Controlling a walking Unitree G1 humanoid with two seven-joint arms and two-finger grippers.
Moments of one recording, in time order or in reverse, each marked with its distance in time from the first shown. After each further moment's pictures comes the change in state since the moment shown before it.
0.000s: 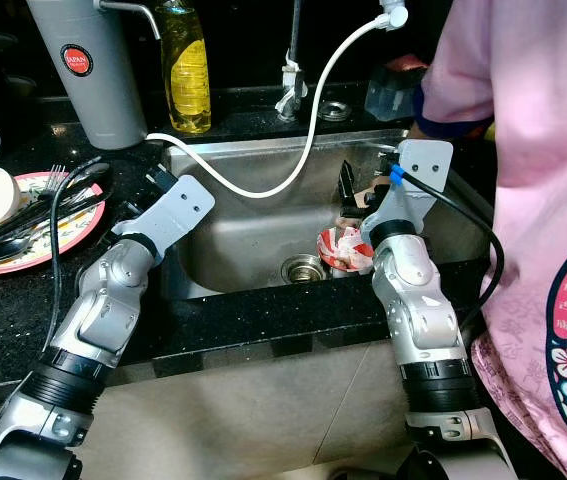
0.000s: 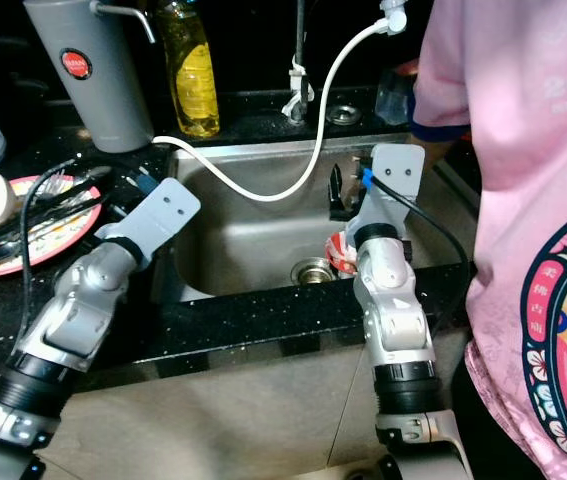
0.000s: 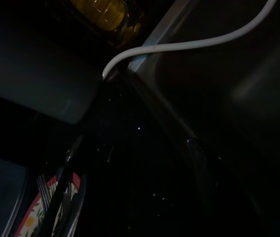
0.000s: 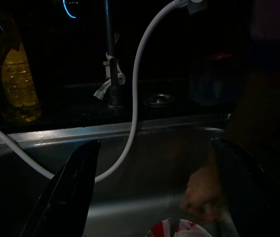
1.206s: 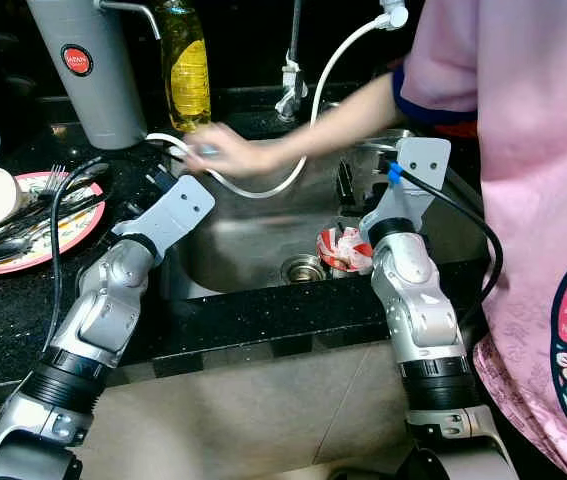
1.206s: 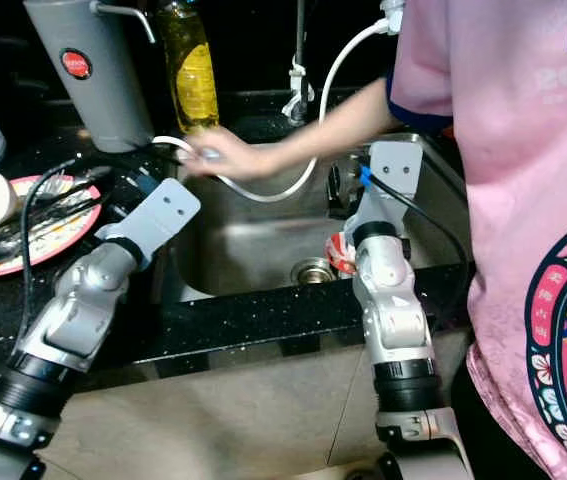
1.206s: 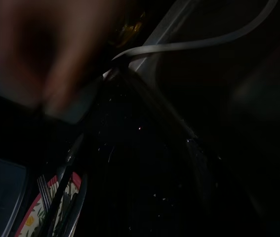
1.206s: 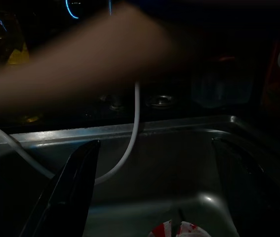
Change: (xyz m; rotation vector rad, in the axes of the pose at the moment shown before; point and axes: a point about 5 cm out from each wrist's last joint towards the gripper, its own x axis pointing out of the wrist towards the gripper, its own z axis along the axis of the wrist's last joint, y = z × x) left arm 0.001 0.001 0.001 0.000 0.002 0.002; right arm 0.001 0.001 0.001 -0.003 -0.002 0.008
